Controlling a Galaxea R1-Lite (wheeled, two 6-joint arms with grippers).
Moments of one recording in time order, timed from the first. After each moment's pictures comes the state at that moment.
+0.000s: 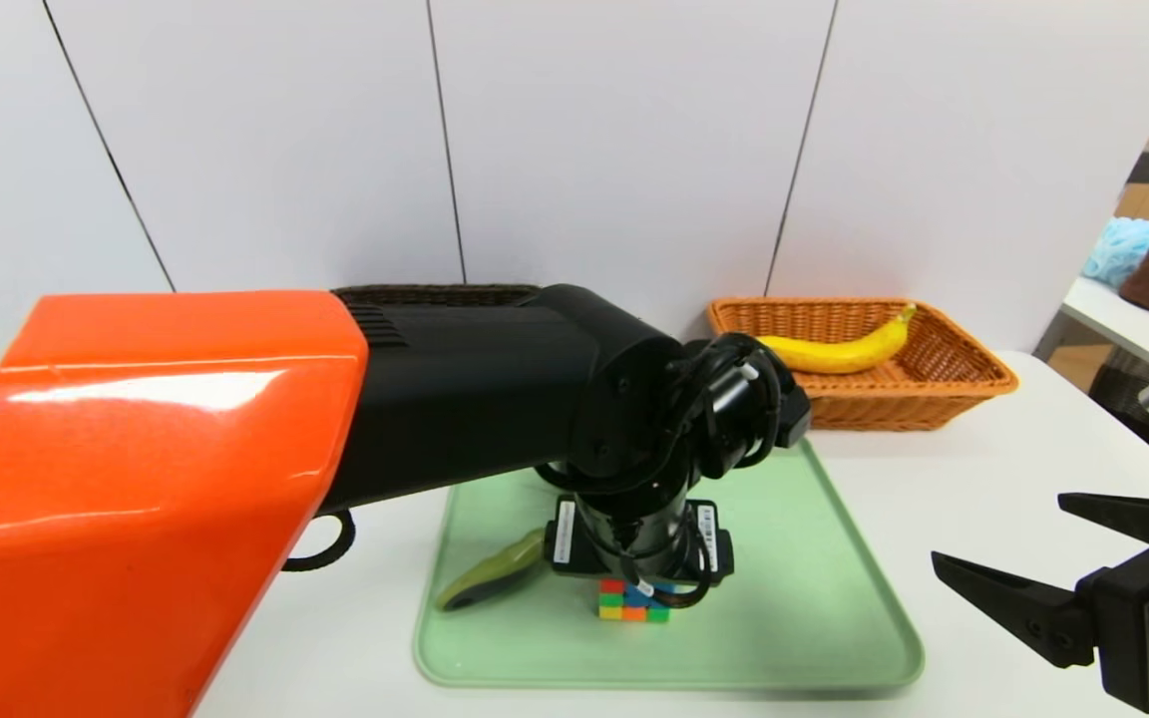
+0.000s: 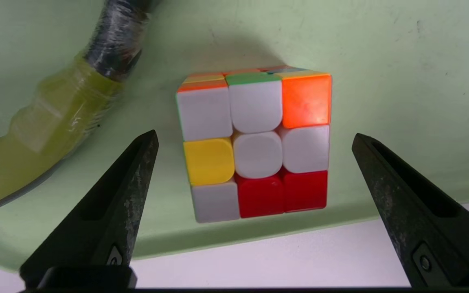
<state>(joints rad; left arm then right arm) -0.97 2.22 -1.97 0.91 0.21 -0.81 0.73 1.07 -0.72 0.22 -0.41 0.15</state>
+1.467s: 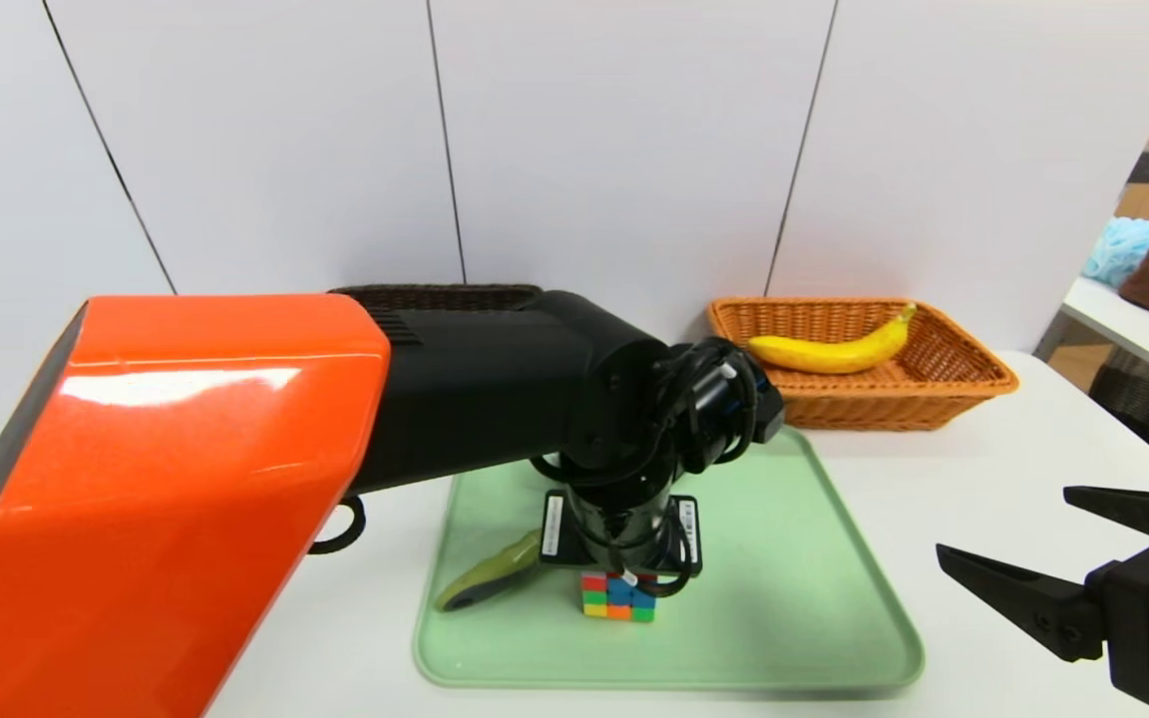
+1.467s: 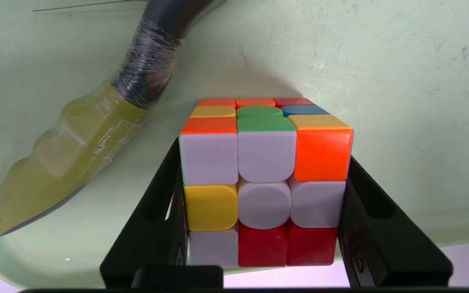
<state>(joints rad) -0.94 2.23 -1.96 0.91 0.23 -0.79 0.73 1.06 -0.73 0.22 -0.41 0.15</state>
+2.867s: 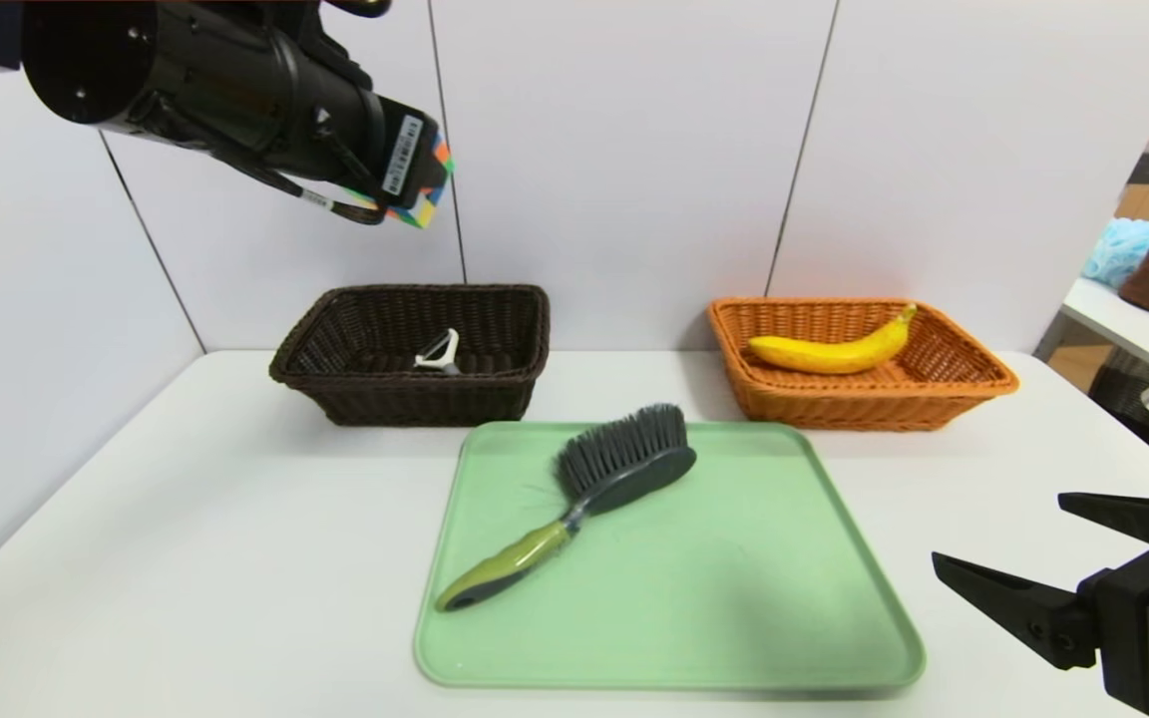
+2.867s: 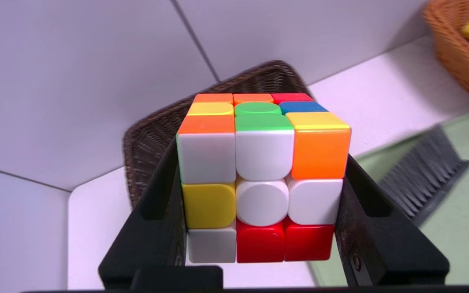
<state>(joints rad) -0.54 1.76 -1.98 0.54 0.36 0.16 0.74 1.07 -0.72 0.22 -0.41 0.15</state>
